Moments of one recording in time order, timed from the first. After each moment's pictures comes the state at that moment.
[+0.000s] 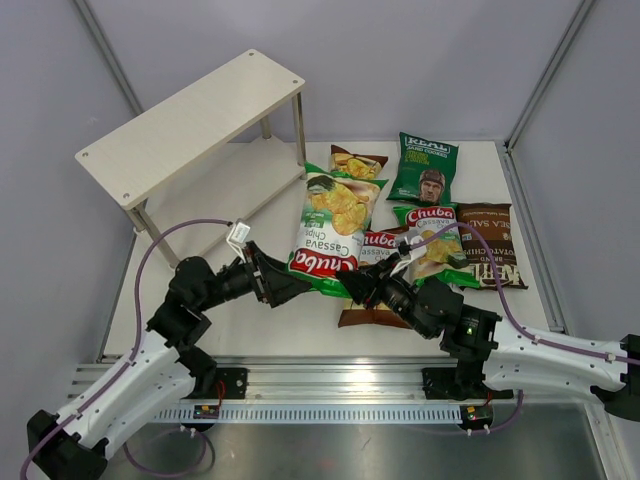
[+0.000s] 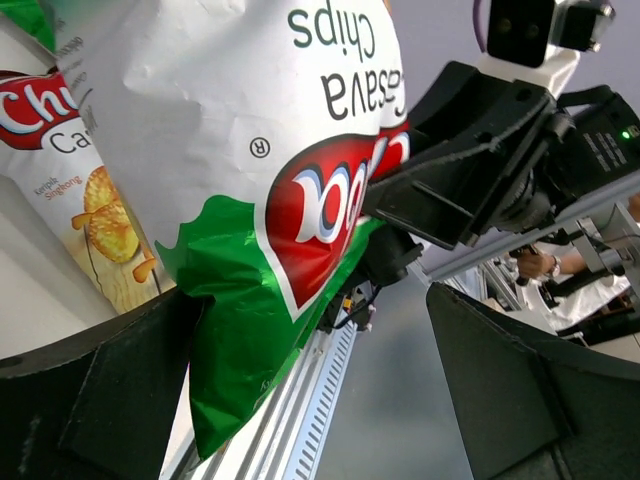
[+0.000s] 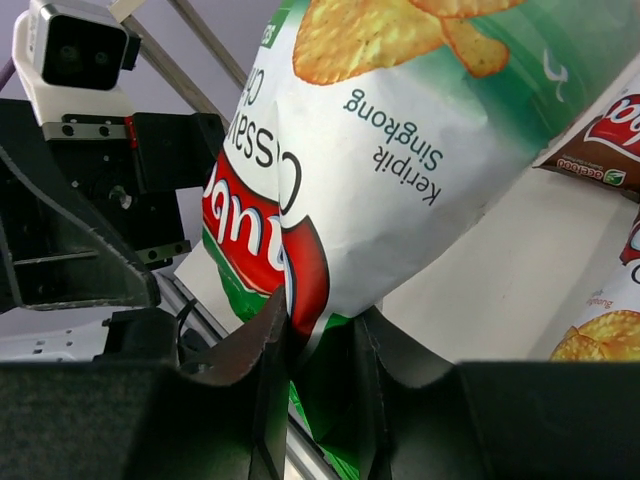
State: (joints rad) left arm -0.59 0.60 0.46 0.16 0.60 -0.81; right arm 1.22 0.78 0.58 0.21 0.44 0.55
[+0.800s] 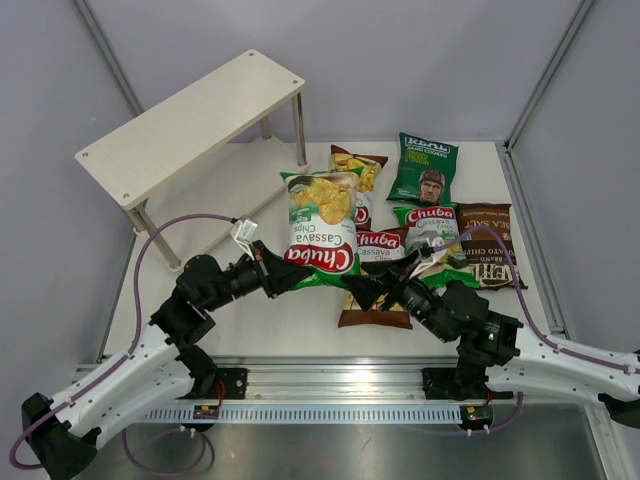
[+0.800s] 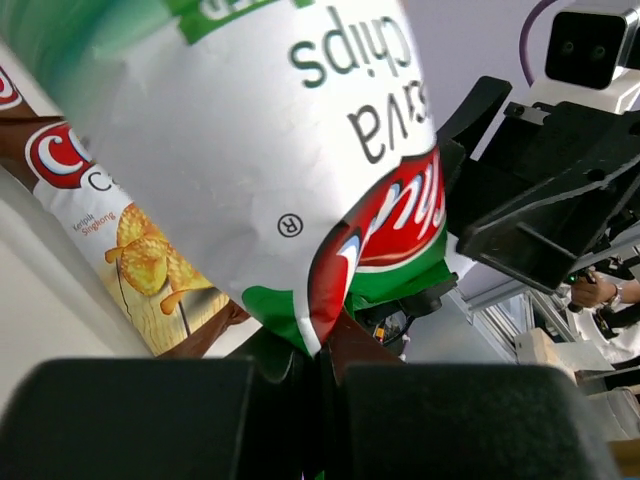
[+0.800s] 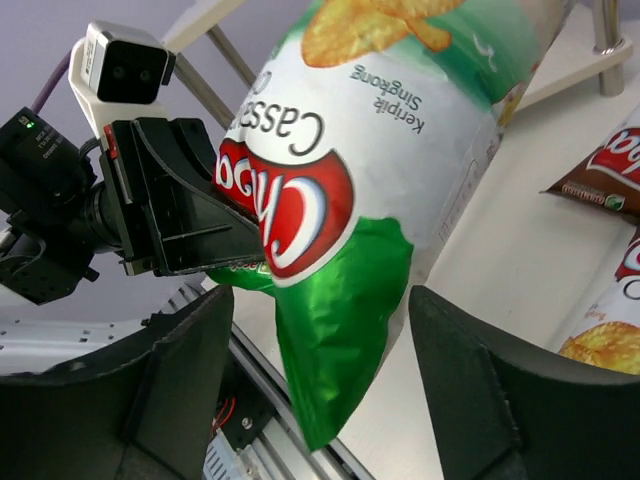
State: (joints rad) left arm -0.72 0.66 0.52 0.15 0.37 -0.73; right arm 1.22 0.66 0.58 0.15 0.41 0.53
